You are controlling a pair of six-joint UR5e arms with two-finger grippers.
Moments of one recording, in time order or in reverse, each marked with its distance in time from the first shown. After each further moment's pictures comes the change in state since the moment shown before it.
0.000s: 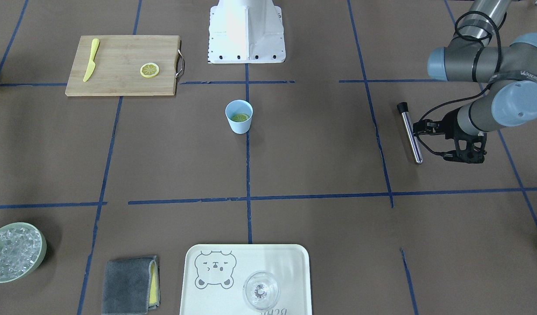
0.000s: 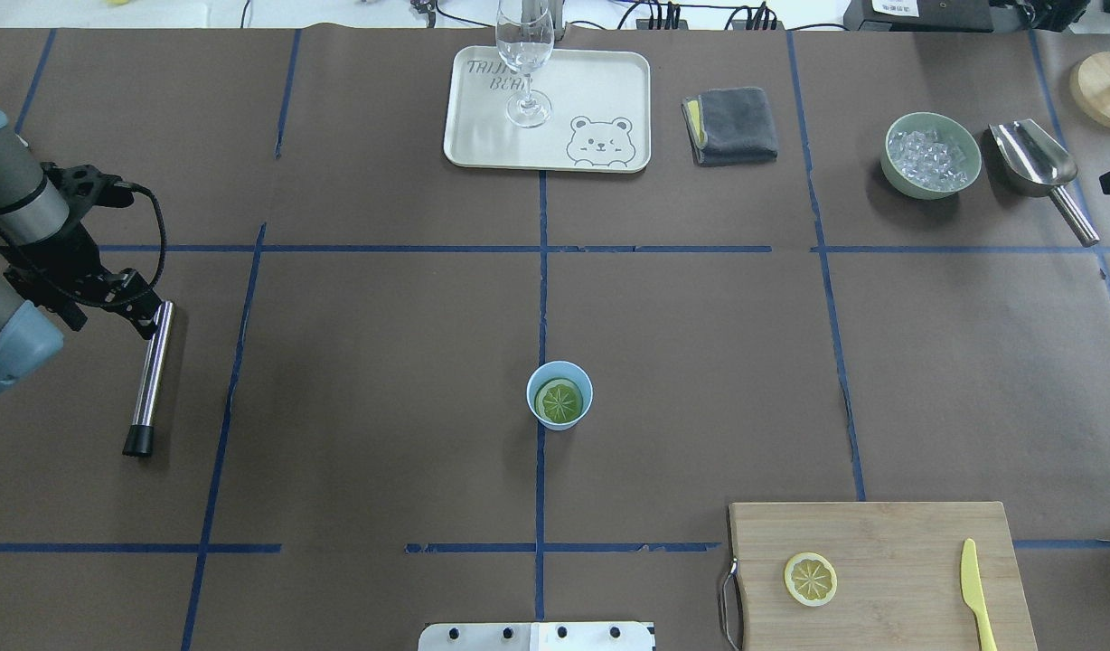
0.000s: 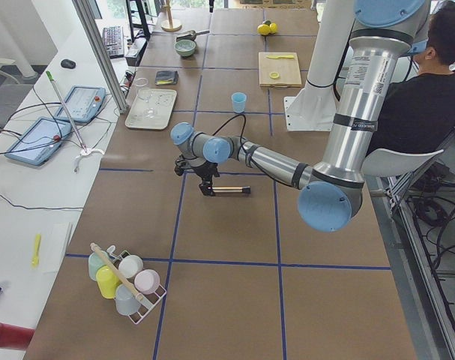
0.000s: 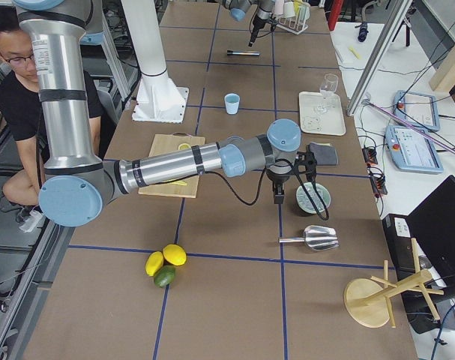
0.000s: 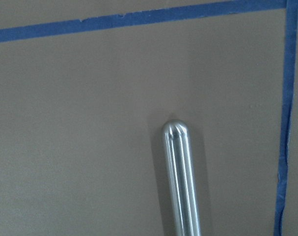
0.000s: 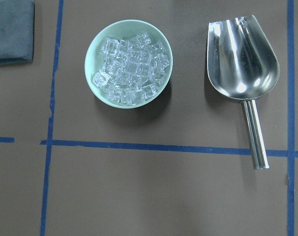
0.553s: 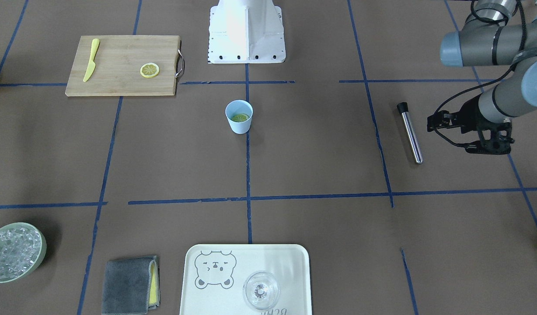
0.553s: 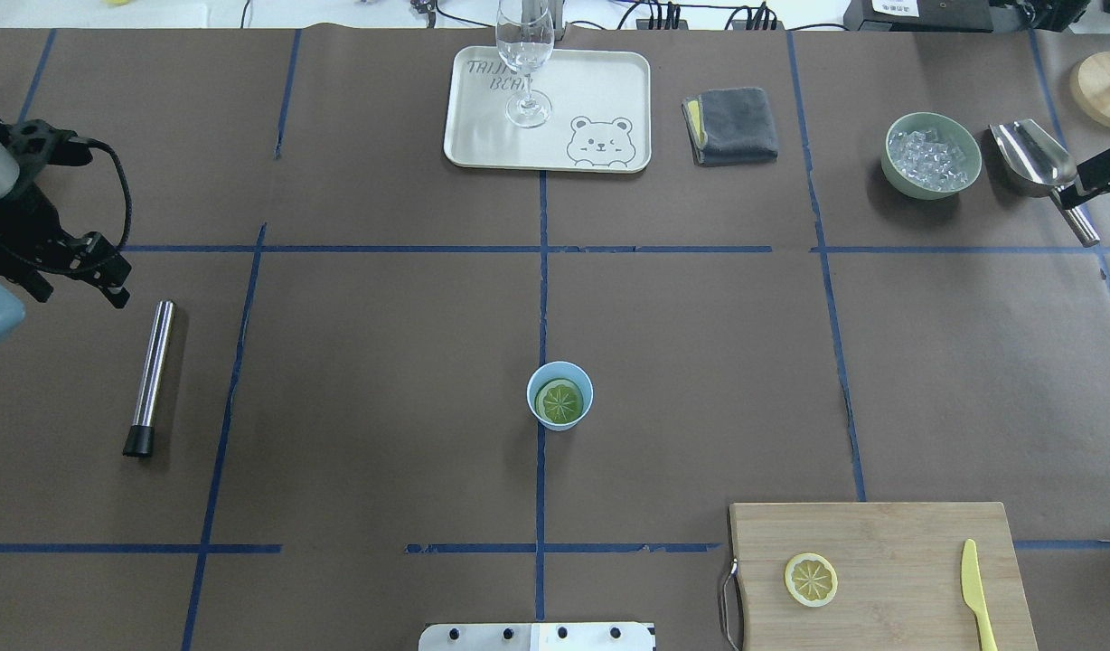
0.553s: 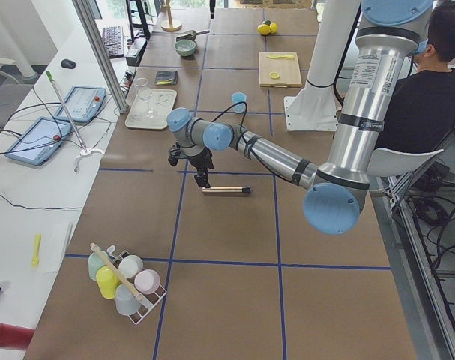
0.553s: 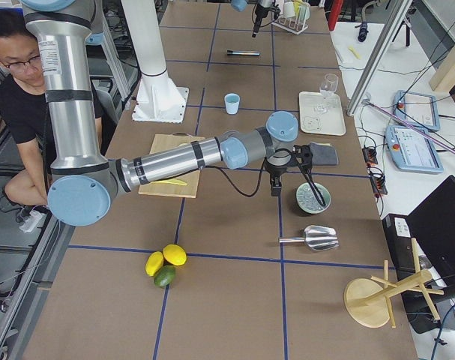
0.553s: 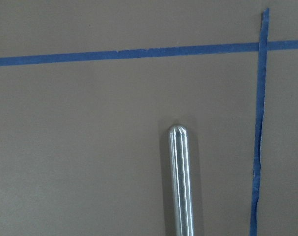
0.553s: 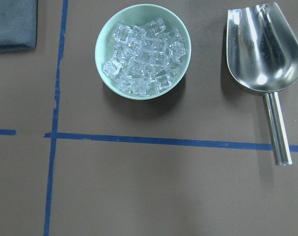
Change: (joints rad) left arm -0.065 0.007 -0.093 0.078 0.012 0.003; right arm -0.060 0.003 0.018 -0.007 -0.032 0.039
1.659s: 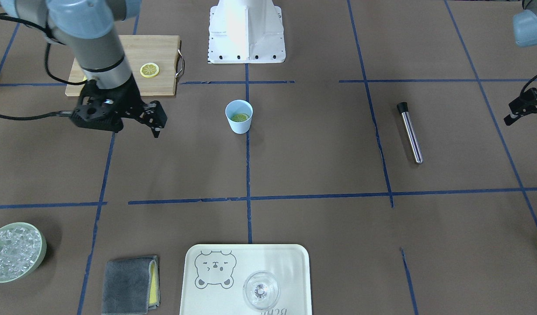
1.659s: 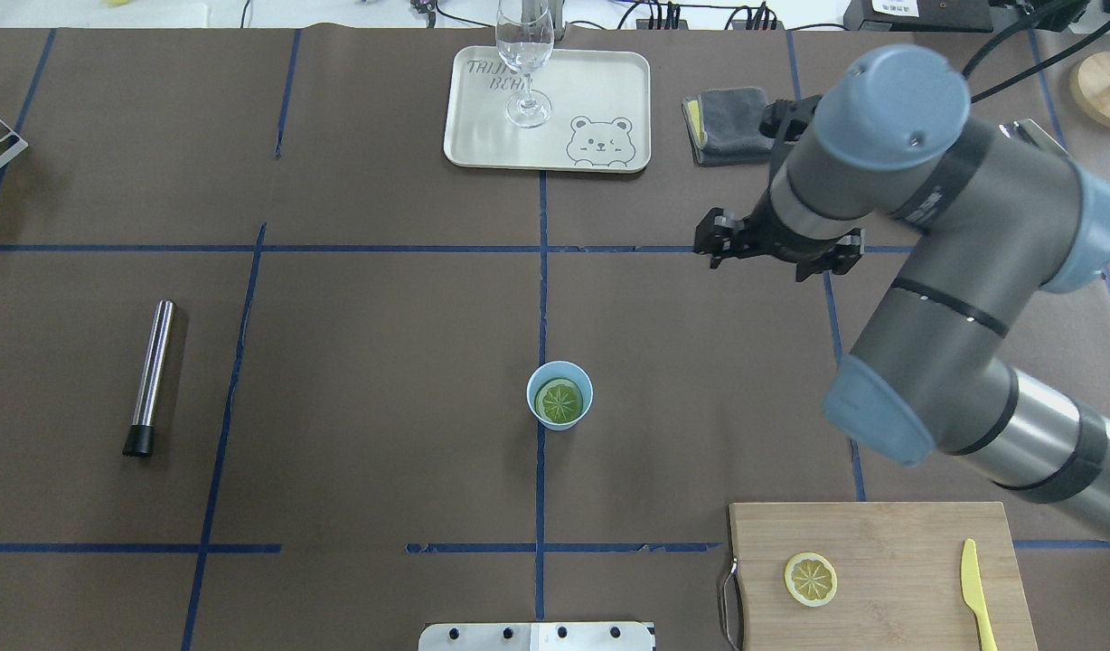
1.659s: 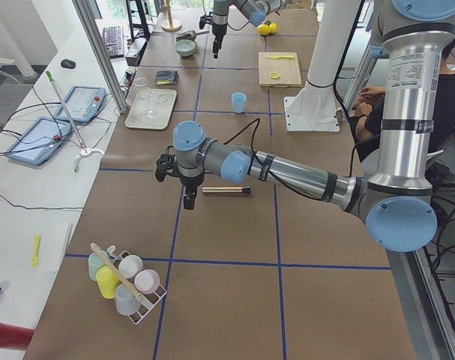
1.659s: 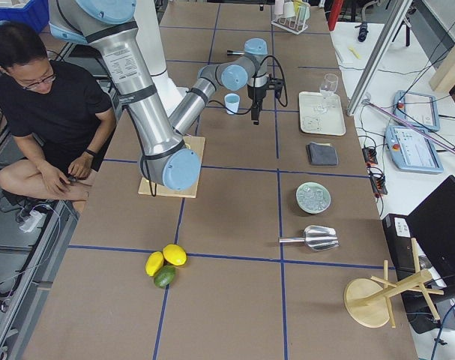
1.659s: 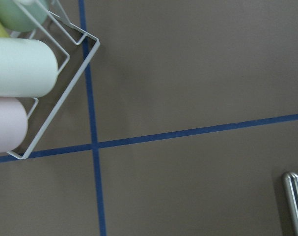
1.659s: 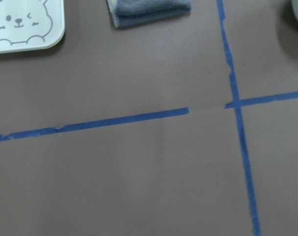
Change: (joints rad) left arm -0.290 0.196 -0.134 -0.232 0.007 0.029; right arm -0.533 0.344 0.191 -0.286 -0.431 0.684
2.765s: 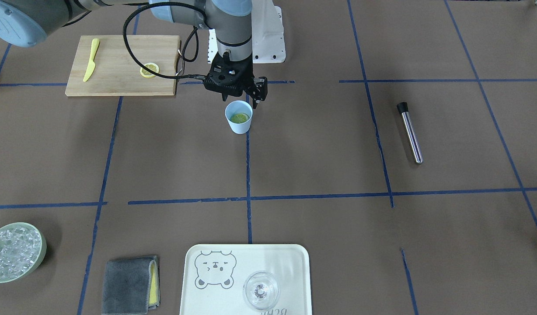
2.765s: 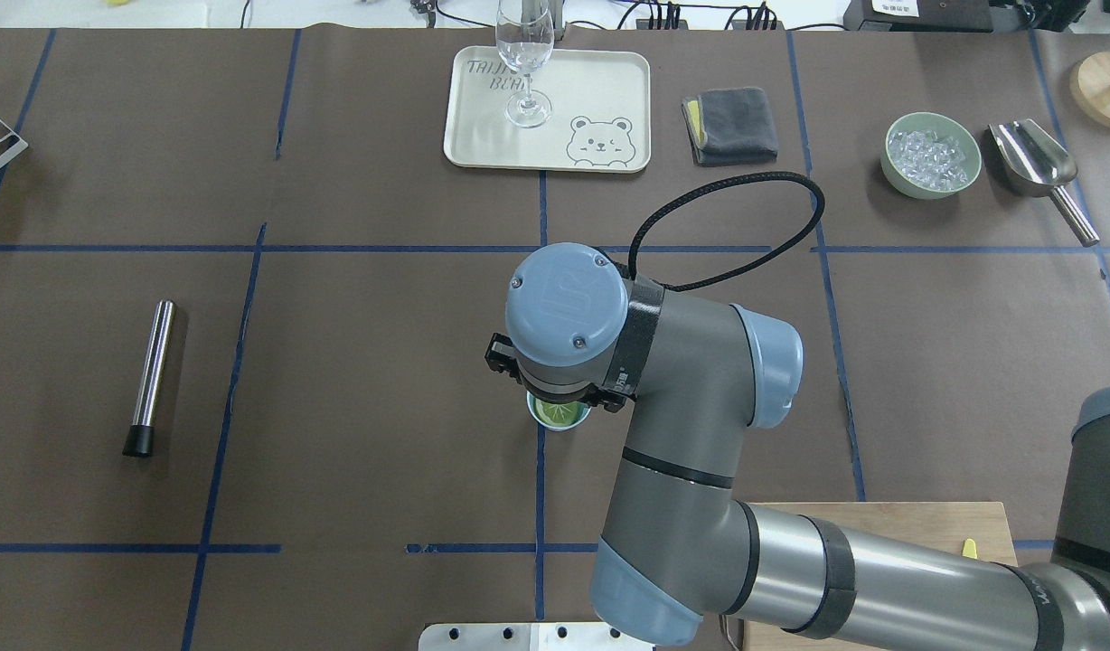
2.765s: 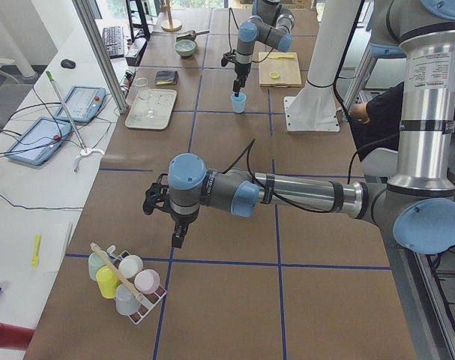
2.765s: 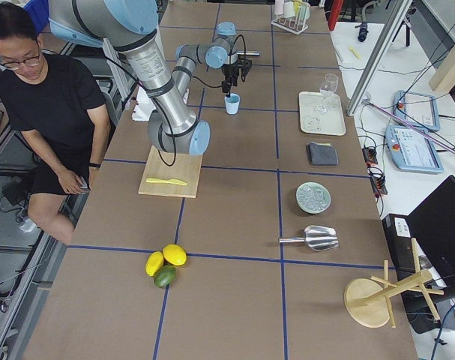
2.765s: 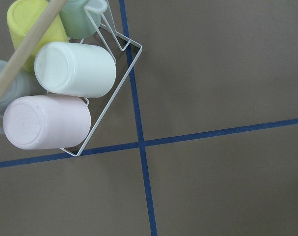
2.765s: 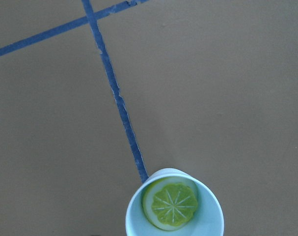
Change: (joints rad) left arm -0.232 0.037 0.175 -0.129 -0.006 0.316; right arm -0.428 0.345 -0.181 -0.006 -0.230 0.577
